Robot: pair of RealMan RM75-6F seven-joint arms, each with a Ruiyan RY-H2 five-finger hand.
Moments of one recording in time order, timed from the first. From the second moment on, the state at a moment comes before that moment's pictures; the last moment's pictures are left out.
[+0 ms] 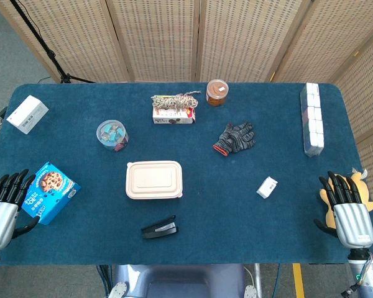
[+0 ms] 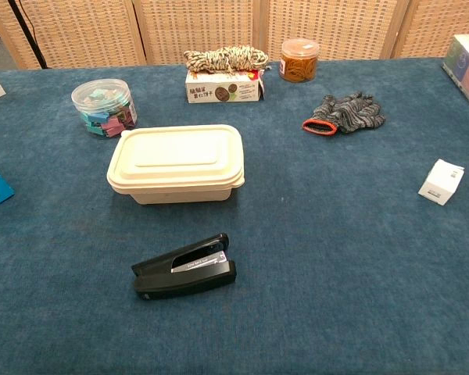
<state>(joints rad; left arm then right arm) -0.09 -1.12 0.01 -1.65 1.62 1.54 0.11 0.12 -1.22 0.02 -1.46 -1.55 1.57 -0.06</state>
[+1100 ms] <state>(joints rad) -0.13 -1.17 -0.03 -1.66 1.52 1.44 0.22 0.53 -1.16 0.10 -1.31 -1.60 1.02 0.19</state>
